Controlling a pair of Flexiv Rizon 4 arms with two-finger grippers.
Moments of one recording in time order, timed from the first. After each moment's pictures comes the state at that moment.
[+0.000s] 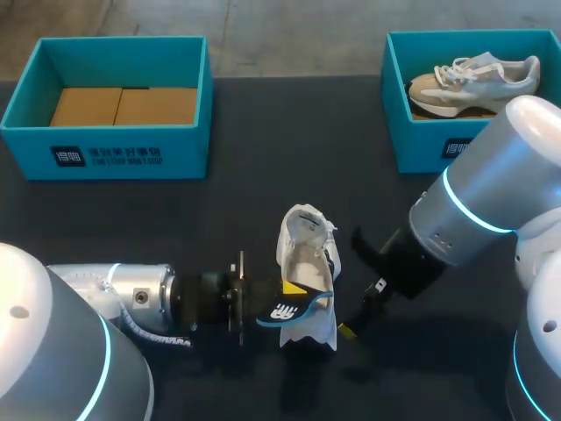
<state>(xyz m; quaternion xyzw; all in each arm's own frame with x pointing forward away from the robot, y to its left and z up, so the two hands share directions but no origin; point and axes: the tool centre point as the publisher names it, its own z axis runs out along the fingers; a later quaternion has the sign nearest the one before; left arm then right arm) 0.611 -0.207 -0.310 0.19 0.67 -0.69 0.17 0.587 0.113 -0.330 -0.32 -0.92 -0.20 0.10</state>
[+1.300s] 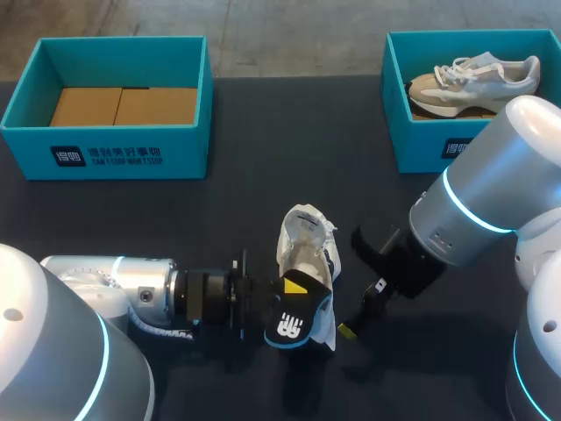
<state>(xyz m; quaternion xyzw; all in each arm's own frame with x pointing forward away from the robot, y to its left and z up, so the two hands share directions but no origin) 0.625 -0.208 -0.328 0.25 0.68 -0.65 0.22 0.587 0.113 -0.330 -0.32 -0.92 -0.20 0.10</state>
